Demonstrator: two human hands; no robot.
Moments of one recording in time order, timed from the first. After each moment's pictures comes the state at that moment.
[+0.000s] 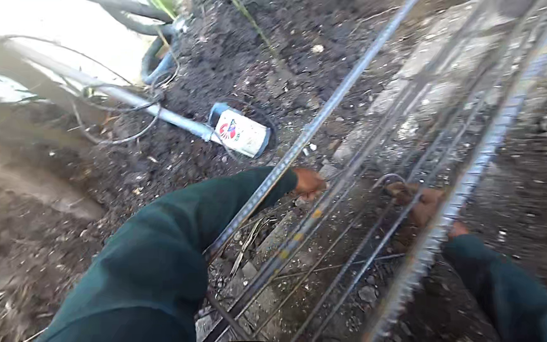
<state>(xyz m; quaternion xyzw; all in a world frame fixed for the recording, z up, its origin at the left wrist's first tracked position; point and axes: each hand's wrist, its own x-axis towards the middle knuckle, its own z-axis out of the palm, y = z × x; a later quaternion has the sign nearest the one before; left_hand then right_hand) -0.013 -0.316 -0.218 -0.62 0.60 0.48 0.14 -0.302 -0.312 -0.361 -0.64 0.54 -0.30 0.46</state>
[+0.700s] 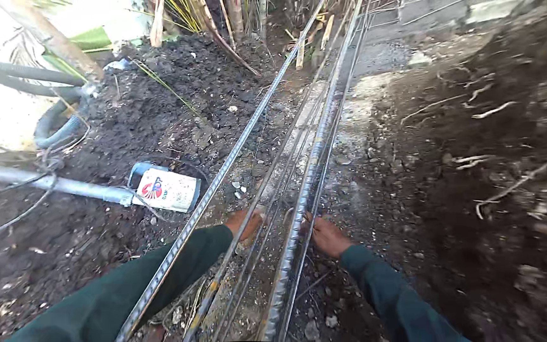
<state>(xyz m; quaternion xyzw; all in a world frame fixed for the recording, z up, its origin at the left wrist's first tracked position) -0.041 -0.322 -0.219 -0.64 0.65 0.39 0.09 -0.297 -0.302 -0.302 -0.66 0.55 -0.13 0.49</state>
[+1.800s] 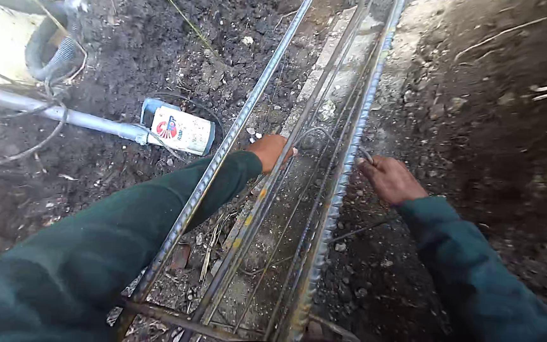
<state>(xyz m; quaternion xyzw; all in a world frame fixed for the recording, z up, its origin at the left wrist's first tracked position) -0.056 -0.317 -0.174 -0.56 0.77 0.28 0.08 -0.332 -0.260 -0.250 -0.63 0.66 -0.18 0.36</state>
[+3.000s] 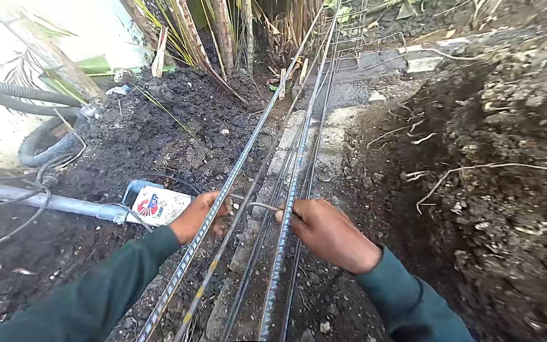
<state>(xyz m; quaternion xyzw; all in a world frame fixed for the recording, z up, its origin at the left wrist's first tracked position) 0.002 -0.292 -0.089 -0.56 0.62 0.51 -0.22 -0.285 -0.241 -0.087 -0.76 0.55 -0.19 0.30</state>
